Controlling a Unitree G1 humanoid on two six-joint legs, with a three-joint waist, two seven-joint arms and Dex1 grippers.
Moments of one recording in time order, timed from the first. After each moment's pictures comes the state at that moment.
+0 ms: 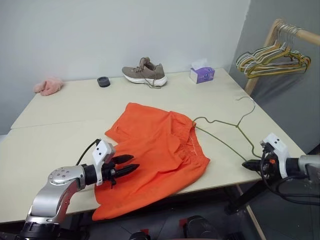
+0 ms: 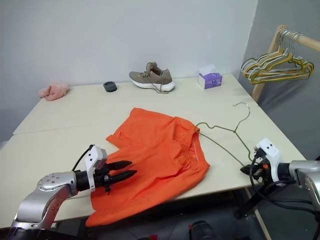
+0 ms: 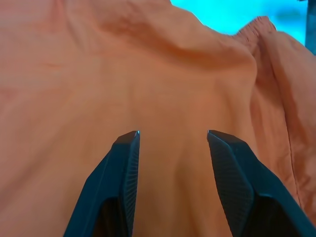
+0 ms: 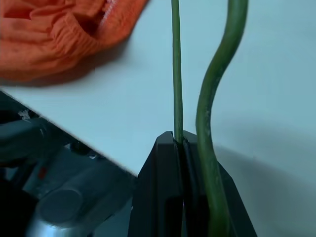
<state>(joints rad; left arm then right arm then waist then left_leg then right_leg) 0.02 0.68 0.09 -0.16 -0.41 0.43 -1.01 -0.03 -0.90 -0.21 -0.32 0.42 1.13 1.00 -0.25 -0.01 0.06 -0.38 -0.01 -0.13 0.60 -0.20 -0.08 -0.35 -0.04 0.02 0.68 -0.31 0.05</state>
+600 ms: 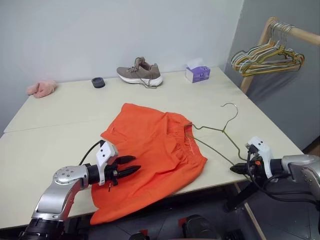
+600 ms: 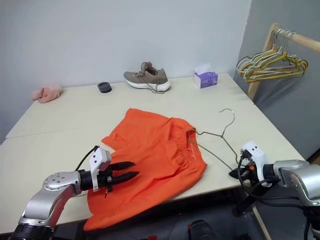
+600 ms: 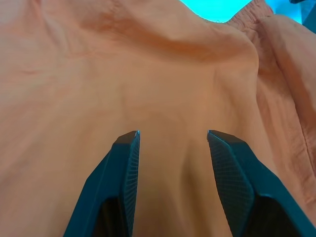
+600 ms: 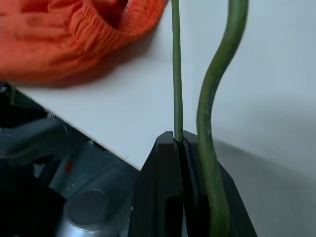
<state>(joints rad) -0.01 0.68 0.05 -0.07 -0.38 0.32 -1.04 -0.19 -0.87 -0.06 -0.27 0.52 1.23 0.91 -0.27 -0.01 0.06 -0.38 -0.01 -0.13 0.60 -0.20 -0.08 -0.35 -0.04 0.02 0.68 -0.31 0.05</state>
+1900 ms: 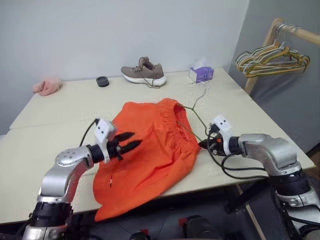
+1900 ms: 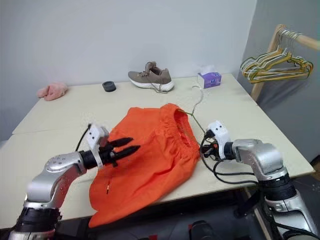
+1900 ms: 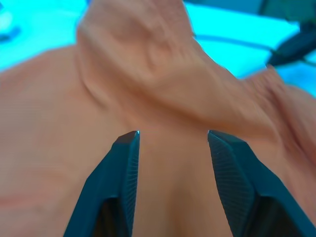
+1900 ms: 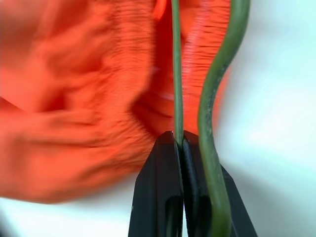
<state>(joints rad) -0.22 0.63 0.14 -0.09 -0.44 0.47 -0.84 -0.50 -0.61 0.24 -0.20 0.32 1.00 0.66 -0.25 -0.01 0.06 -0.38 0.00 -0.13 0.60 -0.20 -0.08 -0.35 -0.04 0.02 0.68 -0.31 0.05</state>
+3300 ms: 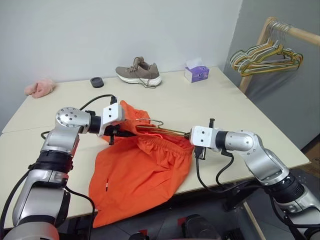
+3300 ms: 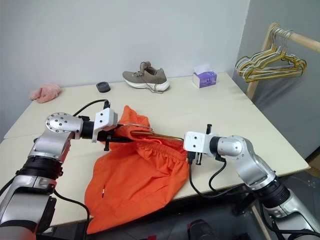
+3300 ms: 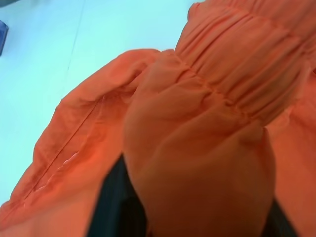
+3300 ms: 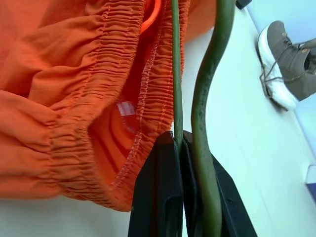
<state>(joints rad) -0.67 0.75 -0.13 0.47 -0.15 -0.03 -1.39 -0.51 -0.62 0.43 -0.25 -0.18 0.32 0.83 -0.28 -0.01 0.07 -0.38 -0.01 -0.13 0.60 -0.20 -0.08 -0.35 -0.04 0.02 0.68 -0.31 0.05</state>
